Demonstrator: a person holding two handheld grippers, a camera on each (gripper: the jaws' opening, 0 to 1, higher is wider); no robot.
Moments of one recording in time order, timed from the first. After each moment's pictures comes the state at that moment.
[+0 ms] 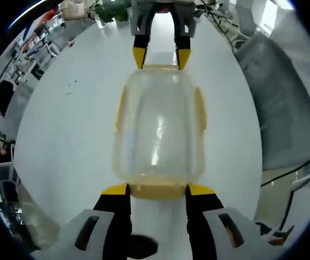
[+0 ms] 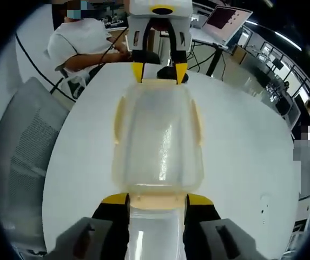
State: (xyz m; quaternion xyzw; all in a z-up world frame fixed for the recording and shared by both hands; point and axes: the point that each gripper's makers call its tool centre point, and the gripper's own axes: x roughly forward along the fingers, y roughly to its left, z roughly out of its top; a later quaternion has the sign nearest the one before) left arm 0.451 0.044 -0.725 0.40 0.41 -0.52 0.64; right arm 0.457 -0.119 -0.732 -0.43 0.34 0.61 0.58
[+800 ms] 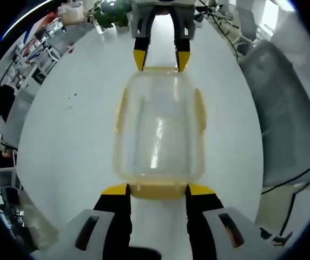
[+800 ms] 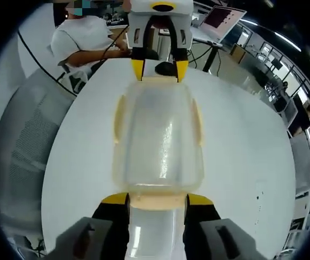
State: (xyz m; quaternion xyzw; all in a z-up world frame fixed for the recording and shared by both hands) left arm 0.463 -0.002 -0.713 0.40 0.40 -0.52 0.64; right arm 0.468 -0.164 -0.724 -0.43 0.34 0.60 0.58
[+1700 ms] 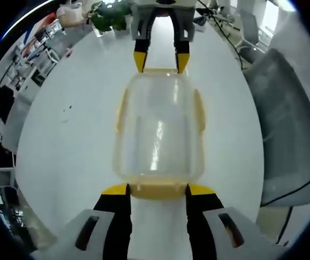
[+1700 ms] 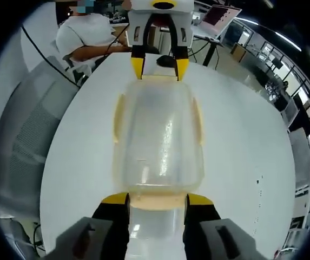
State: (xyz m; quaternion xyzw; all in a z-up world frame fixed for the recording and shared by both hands) left arm 0.461 -0.052 -0.716 0.39 0.40 -0.52 0.65; right arm 0.469 -0.214 -0.729 -0.44 0.34 0.60 0.57
